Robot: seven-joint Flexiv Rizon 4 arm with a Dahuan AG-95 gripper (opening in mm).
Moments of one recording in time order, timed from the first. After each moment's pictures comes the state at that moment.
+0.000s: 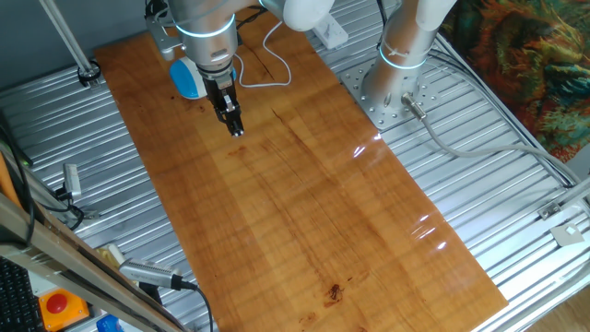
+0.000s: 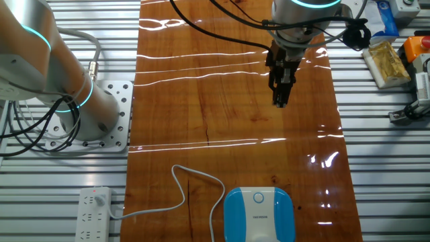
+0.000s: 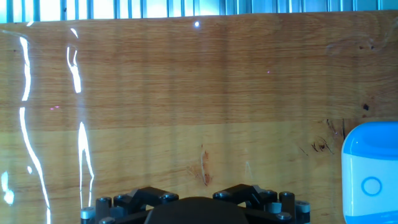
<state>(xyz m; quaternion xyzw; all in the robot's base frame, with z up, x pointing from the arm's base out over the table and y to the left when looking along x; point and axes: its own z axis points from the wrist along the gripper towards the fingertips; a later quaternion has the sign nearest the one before) 0.500 0.000 0.170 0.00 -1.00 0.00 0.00</state>
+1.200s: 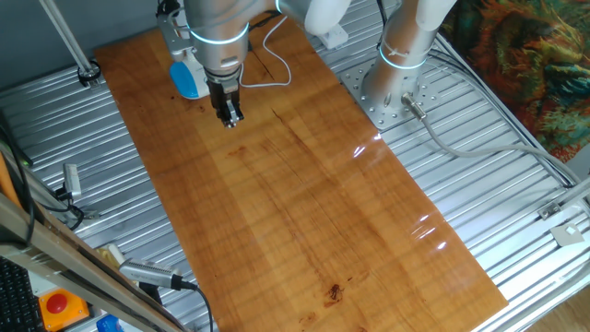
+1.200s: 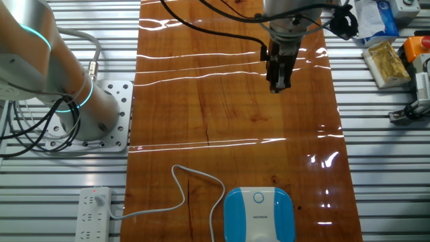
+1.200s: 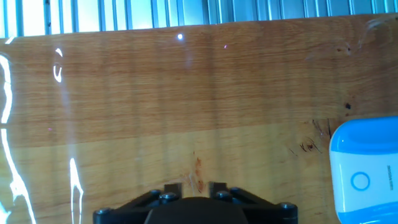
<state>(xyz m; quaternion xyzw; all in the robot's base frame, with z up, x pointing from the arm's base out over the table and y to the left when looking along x) 0.501 0.000 0.170 -0.03 -1.00 0.03 -0.03</state>
